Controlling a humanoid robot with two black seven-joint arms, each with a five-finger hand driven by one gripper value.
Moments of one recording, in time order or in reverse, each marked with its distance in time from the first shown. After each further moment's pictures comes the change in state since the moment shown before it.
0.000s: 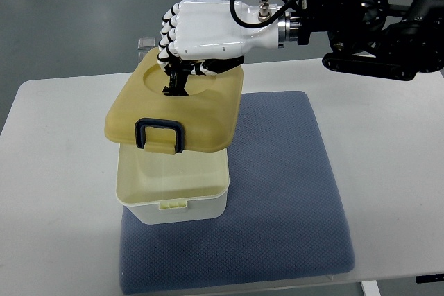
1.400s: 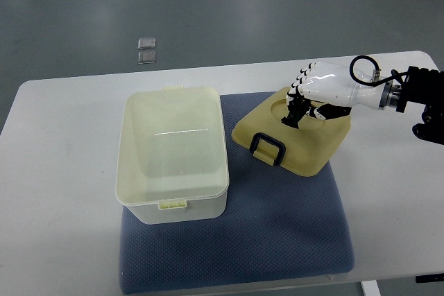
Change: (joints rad) left arm 0.000 0.000 0.000 0.000 0.000 0.000 0.000; right arm -0.467 -0.200 0.024 -0.130 -0.027 -0.024 0.000
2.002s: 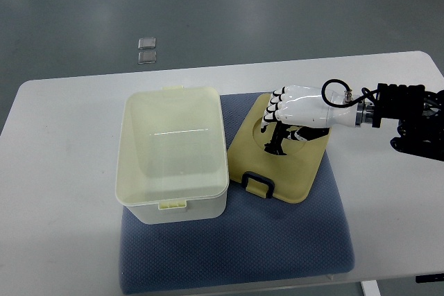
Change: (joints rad) left arm 0.000 0.000 0.000 0.000 0.000 0.001 0.000; right arm -0.027 0.077 -0.003 -0.005 -0.092 0.000 0.000
